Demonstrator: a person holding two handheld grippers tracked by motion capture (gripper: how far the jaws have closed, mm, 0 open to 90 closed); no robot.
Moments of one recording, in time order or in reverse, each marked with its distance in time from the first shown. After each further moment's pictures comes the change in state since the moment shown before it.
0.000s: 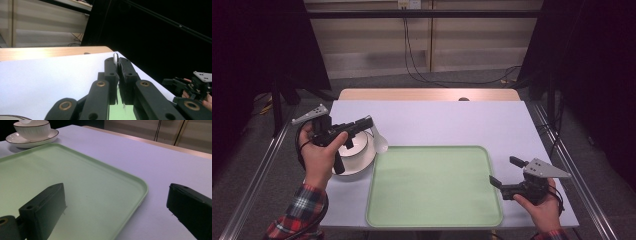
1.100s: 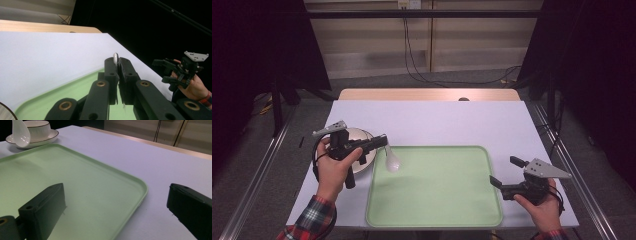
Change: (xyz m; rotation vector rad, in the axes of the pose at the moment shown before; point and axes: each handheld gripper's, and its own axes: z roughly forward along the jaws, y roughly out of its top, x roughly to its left) left arm -0.009 -0.039 0.018 0.114 -0.069 -0.035; right arm 0.000 0.000 -0.001 -0.003 -0.002 0.003
